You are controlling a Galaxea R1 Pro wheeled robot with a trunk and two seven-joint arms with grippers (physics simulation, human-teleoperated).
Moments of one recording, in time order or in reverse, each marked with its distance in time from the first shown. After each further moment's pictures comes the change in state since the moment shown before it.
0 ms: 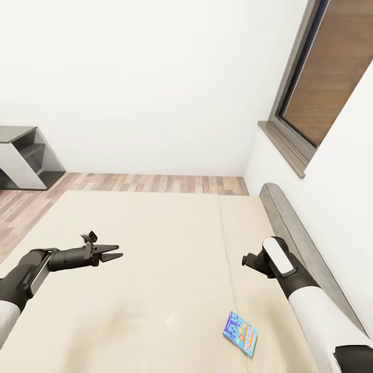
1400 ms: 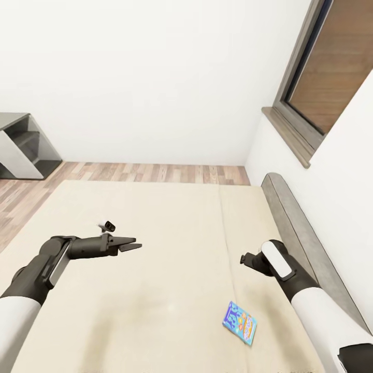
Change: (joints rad) left arm 0.001 -0.098 -0.024 -0.218 0.005 0.083 0.000; right arm 0.000 -0.035 0.103 0.040 0.024 -0.089 0.149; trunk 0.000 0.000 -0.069
